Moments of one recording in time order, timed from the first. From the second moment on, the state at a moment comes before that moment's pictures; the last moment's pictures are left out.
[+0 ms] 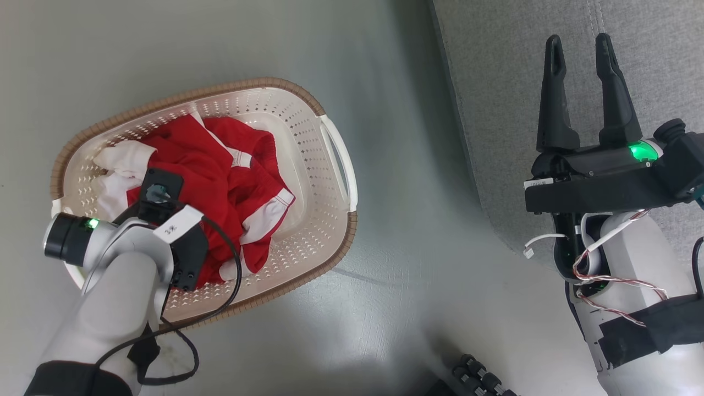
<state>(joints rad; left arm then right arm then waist) -0.80 0.20 -0.43 1.00 -0.18 0.03 0.14 -0.60 -0.12 0.23 0.12 0.40 -0.04 -0.26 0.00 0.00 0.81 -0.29</state>
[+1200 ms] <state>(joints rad) -0.76 0.05 -0.38 1.08 -0.30 0.01 -0.01 -0.58 -0.19 0.21 0.21 0.31 0.02 -0.26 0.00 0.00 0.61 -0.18</state>
